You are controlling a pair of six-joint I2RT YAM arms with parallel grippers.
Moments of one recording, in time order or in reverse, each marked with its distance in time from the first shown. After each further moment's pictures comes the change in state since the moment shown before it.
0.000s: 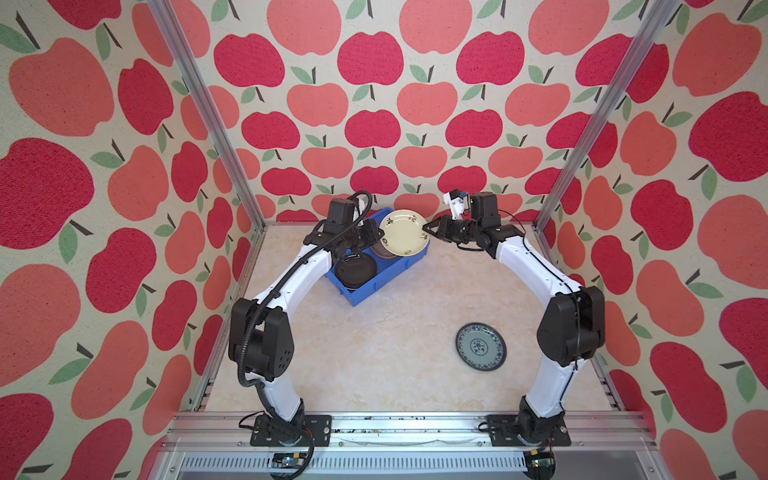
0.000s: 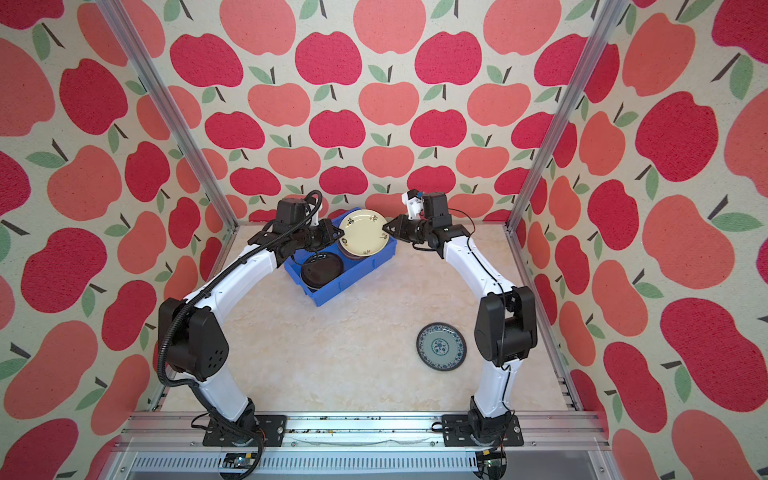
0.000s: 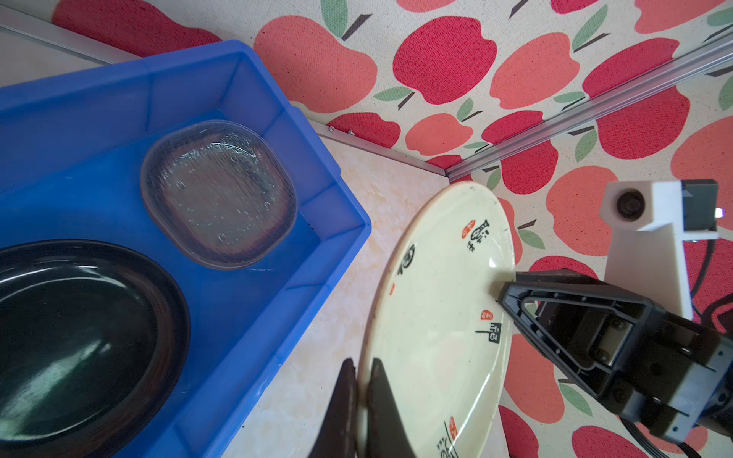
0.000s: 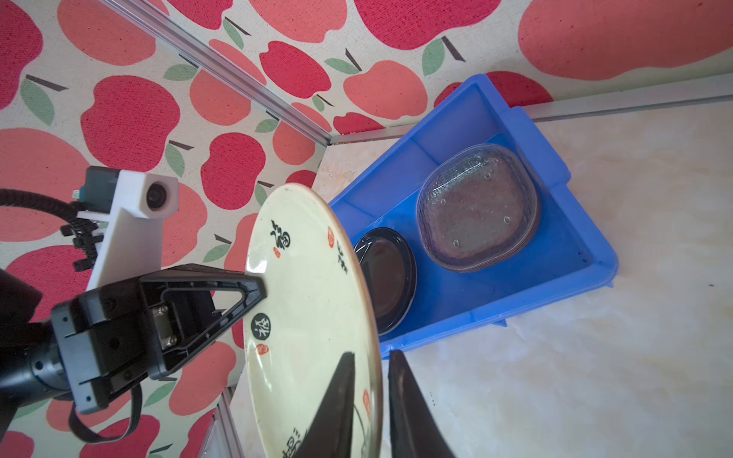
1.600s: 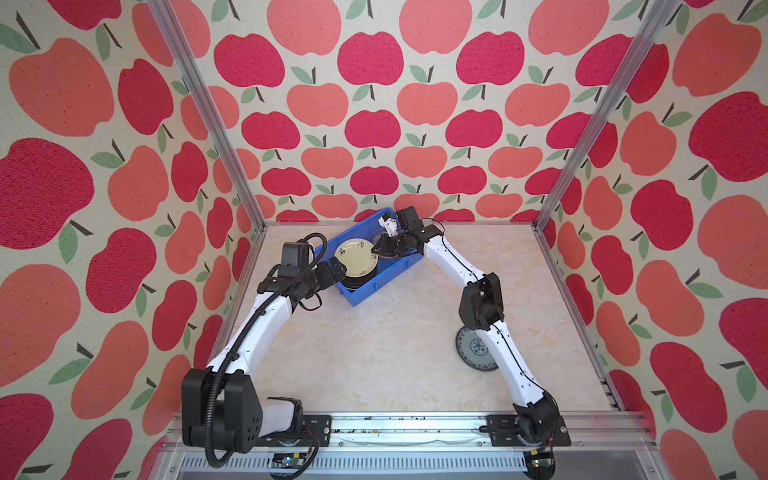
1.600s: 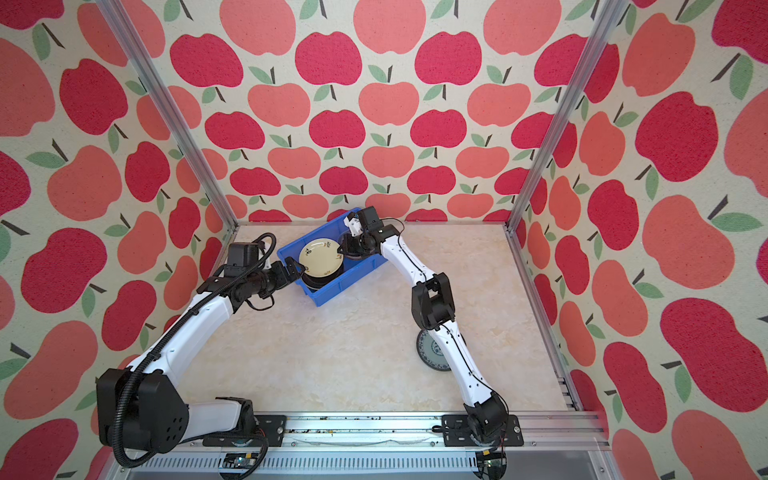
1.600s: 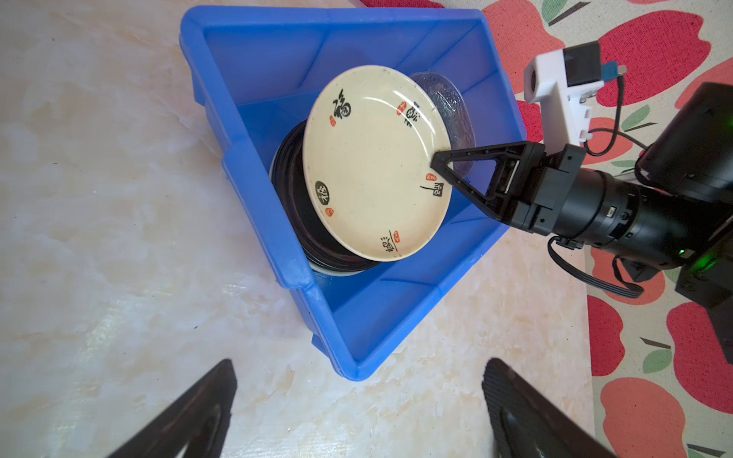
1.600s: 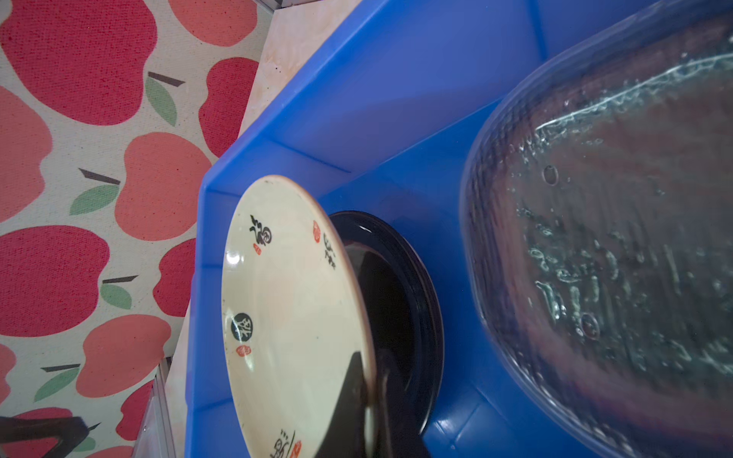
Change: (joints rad) left arm 0.217 -0.446 -0.545 -0.115 -0.119 0.076; right arm 0.241 0.818 0.941 -0.370 0.093 -0.082
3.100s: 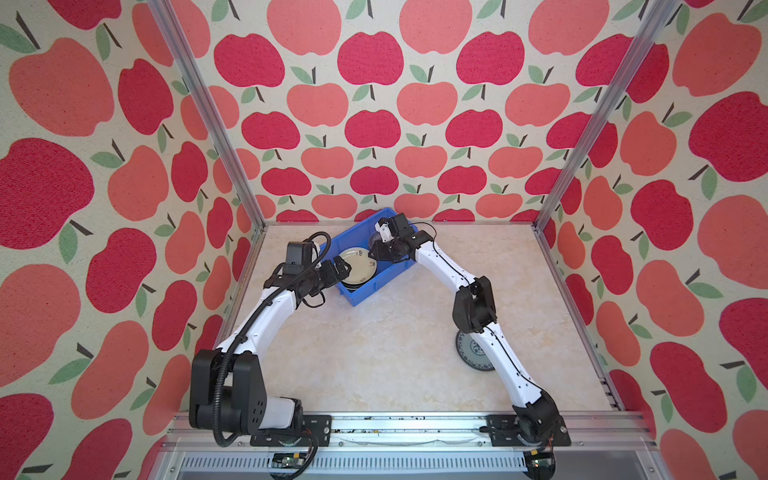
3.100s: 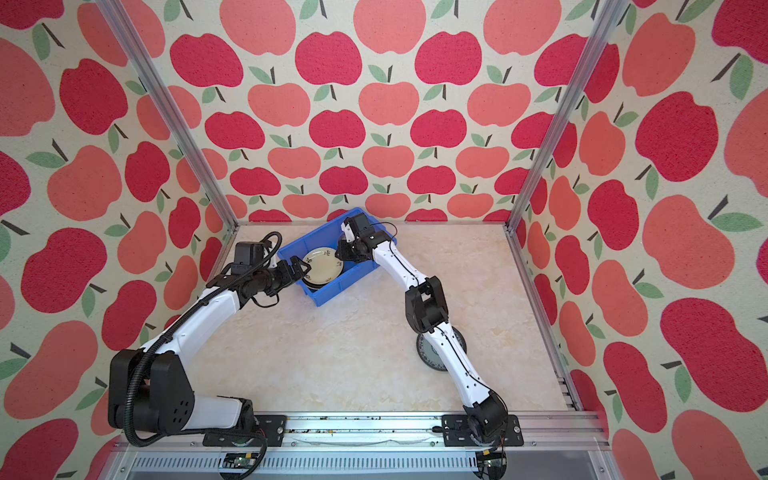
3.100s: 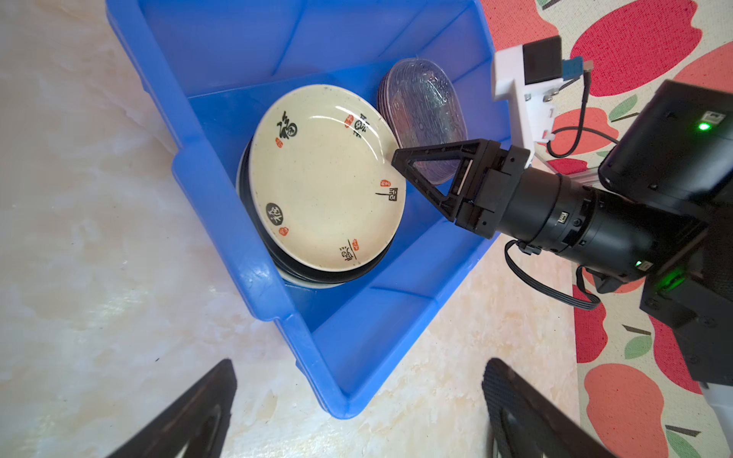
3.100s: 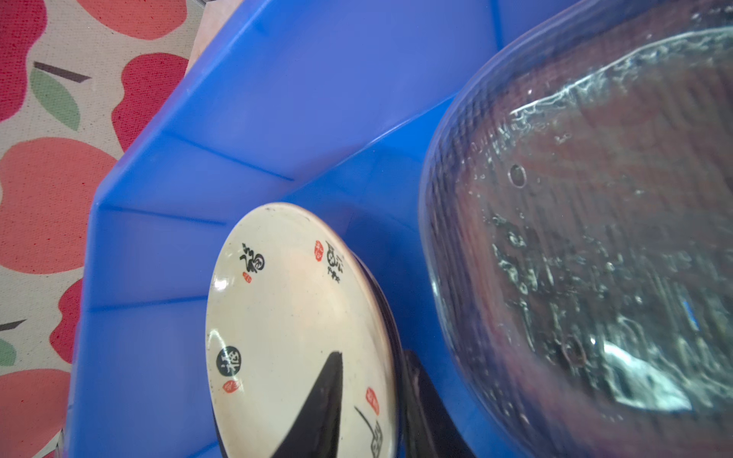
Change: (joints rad) left arm -0.010 0.088 -0.006 0.097 0.067 0.000; right arm 0.047 0.047 0.043 -0.020 0.190 -0.014
